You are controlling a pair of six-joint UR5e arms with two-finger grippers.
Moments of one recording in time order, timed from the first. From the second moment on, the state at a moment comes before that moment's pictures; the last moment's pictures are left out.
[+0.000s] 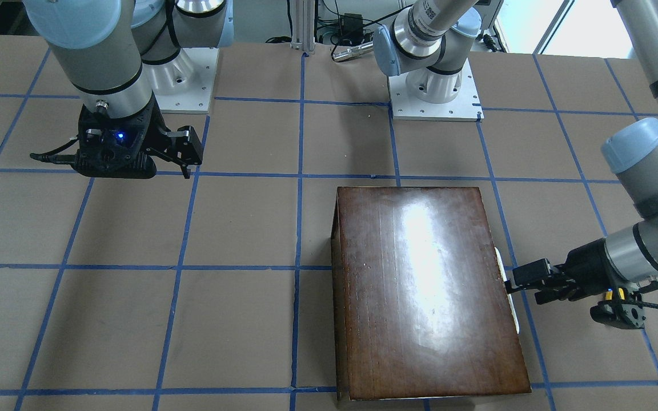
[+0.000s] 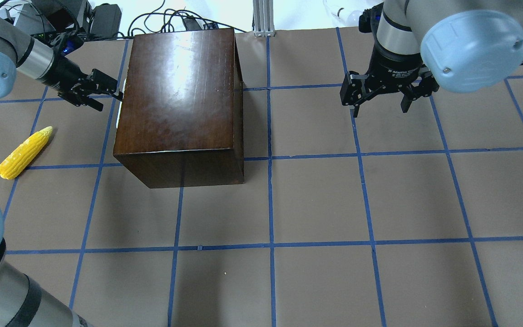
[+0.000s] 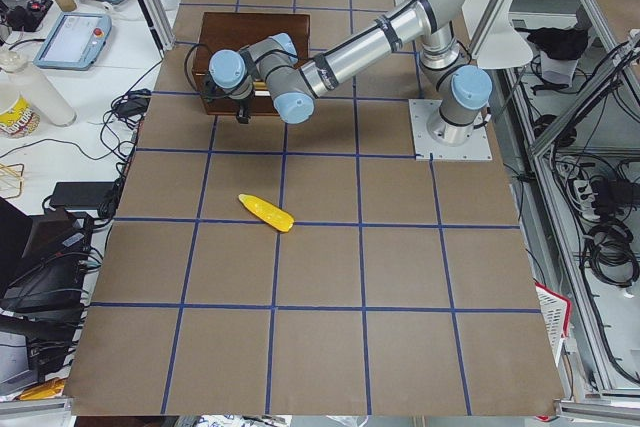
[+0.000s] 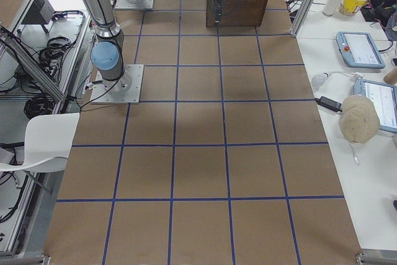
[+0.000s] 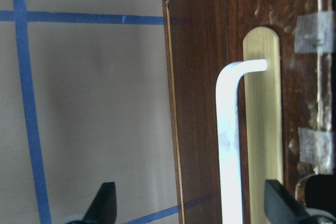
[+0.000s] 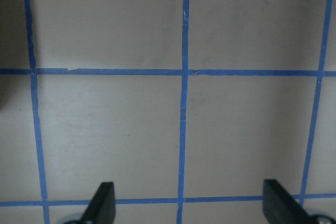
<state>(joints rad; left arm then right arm) -1.17 -2.04 -1.50 -1.34 1.14 0.50 1.65 -1.48 1.58 -1.63 -1.63 0.06</state>
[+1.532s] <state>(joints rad) -1.16 -2.06 -1.52 -1.34 1.14 0.53 1.65 -1.48 1.58 -1.63 -1.63 0.06</state>
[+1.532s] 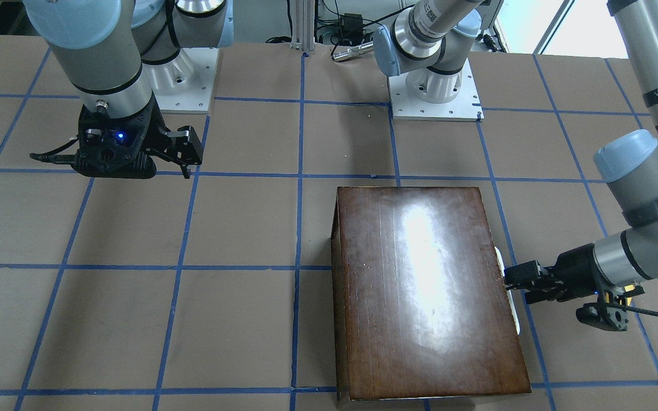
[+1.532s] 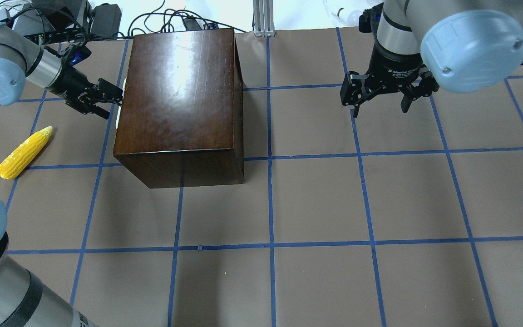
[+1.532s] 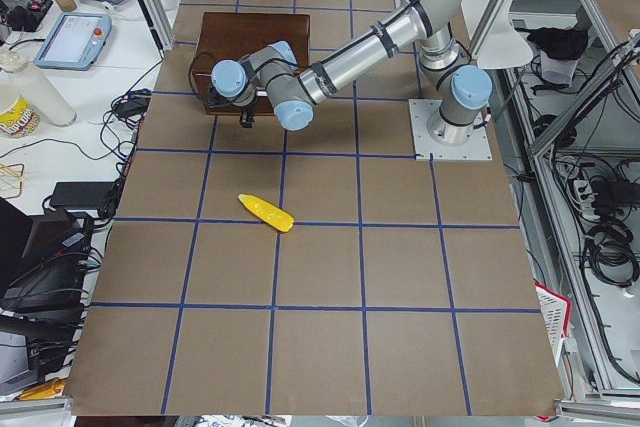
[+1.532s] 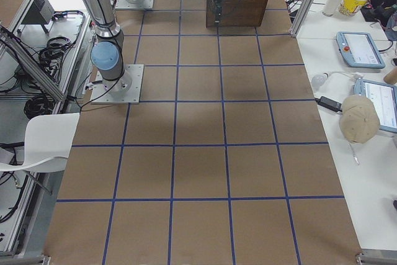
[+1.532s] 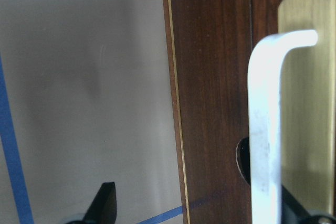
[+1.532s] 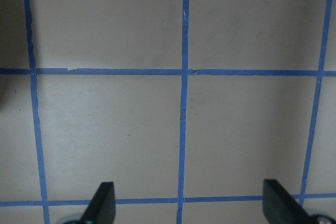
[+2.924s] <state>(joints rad) -1.15 -2.06 -1.51 -1.35 1.16 0.61 1.65 -1.48 1.58 -1.62 -1.63 0.06</state>
